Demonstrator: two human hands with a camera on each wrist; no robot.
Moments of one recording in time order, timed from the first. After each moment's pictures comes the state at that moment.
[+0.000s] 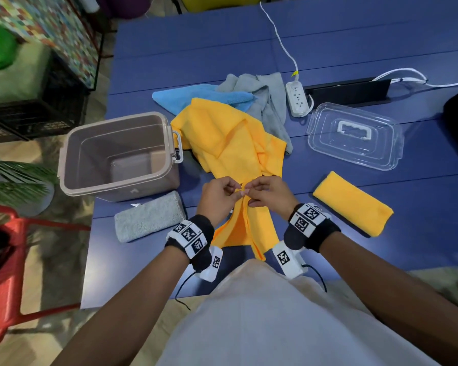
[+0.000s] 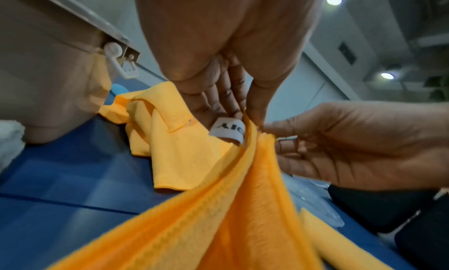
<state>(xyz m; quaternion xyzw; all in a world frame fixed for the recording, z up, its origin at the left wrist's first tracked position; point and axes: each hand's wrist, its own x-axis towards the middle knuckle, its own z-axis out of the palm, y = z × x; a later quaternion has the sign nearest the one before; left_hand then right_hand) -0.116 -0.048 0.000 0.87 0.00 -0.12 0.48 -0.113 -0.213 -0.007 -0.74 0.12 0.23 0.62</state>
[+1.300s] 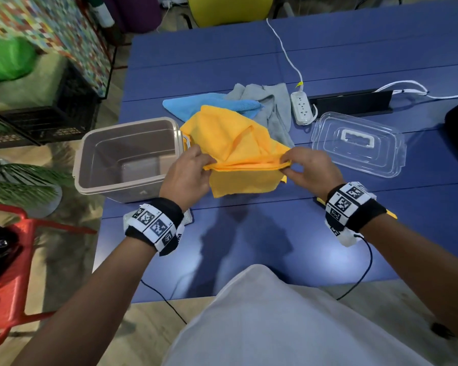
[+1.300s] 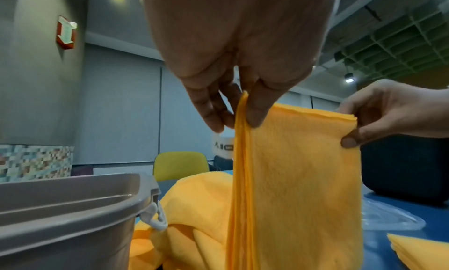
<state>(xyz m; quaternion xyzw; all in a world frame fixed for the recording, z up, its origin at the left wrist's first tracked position) -0.092 0.018 0.070 0.96 -0.18 0.05 0.22 -0.091 -0.280 0.044 -0.93 -0.20 -0.09 0.28</state>
